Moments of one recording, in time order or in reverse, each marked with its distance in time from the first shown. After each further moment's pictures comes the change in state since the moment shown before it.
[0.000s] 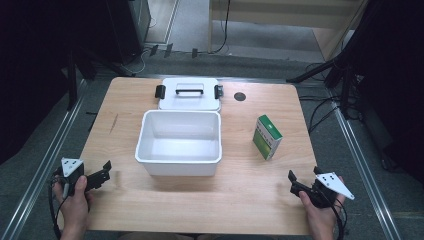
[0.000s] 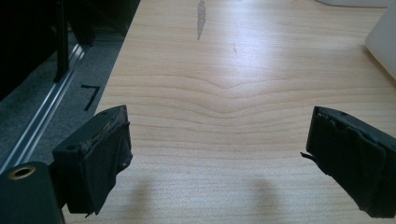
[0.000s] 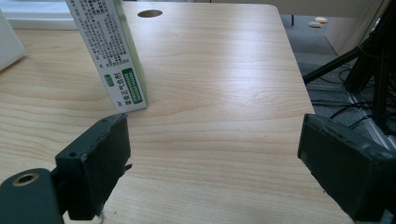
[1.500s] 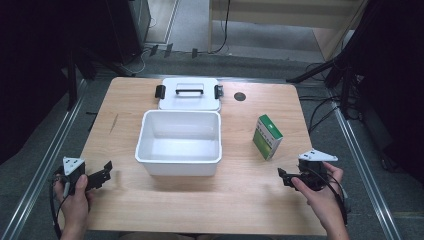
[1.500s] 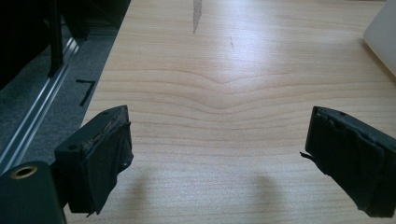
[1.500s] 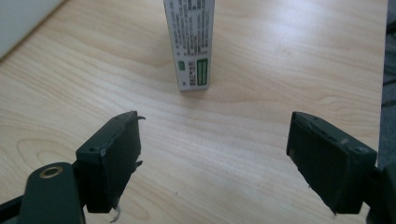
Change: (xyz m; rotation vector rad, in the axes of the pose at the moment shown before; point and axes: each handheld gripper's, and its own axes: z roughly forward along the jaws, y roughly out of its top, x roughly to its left) left arm 0.000 0.001 0.002 0.030 -0.016 -0.002; right arm 0.028 0.071 0.015 0.409 0.163 -0.179
